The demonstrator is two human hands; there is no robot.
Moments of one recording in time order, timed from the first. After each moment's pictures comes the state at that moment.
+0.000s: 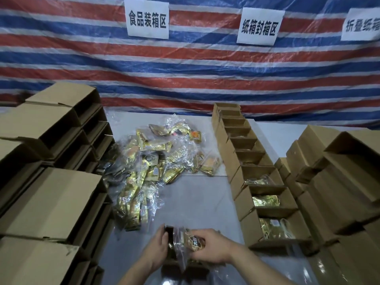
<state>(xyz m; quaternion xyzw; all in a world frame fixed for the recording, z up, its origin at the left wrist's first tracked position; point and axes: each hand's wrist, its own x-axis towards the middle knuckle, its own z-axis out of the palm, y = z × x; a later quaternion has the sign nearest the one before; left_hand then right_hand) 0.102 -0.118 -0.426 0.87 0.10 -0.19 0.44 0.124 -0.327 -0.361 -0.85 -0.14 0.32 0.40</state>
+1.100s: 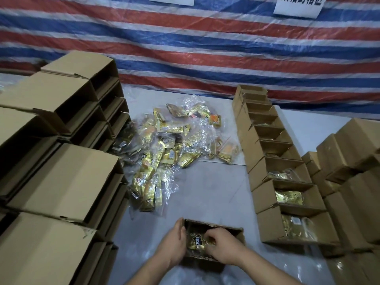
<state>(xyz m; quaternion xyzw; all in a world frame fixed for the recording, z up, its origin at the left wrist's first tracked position) 0.090 -0.127 -0.449 0.87 0.10 -0.17 0.45 0.125 -0.312 -0.408 -0.91 -0.11 0.35 0.21</state>
